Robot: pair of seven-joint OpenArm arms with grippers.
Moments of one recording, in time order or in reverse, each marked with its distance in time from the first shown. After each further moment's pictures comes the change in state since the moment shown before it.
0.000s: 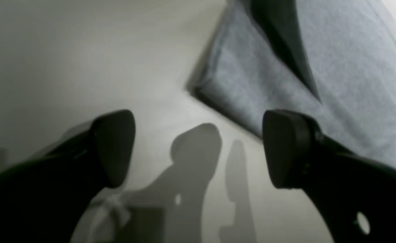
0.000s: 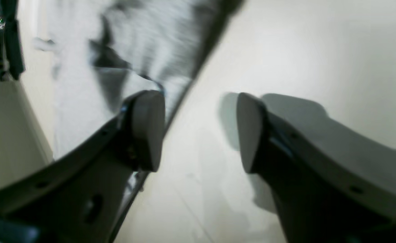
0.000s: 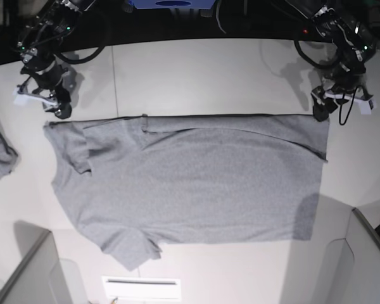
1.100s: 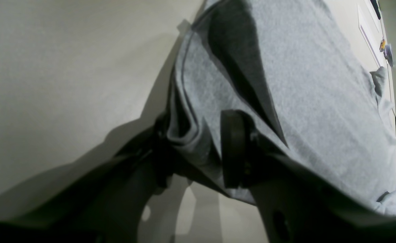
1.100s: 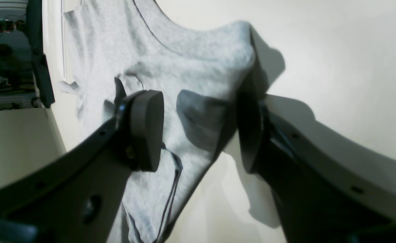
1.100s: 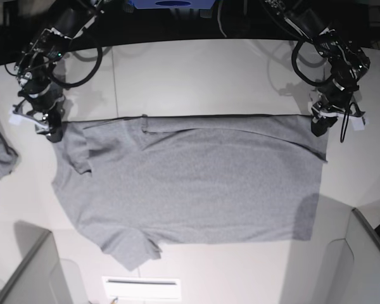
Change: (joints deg) left arm -6.2 -2.1 3.3 -12.4 -1.5 -0.2 -5.4; right arm 10.3 5.9 -0.4 -17.1 2.0 1.8 7.5
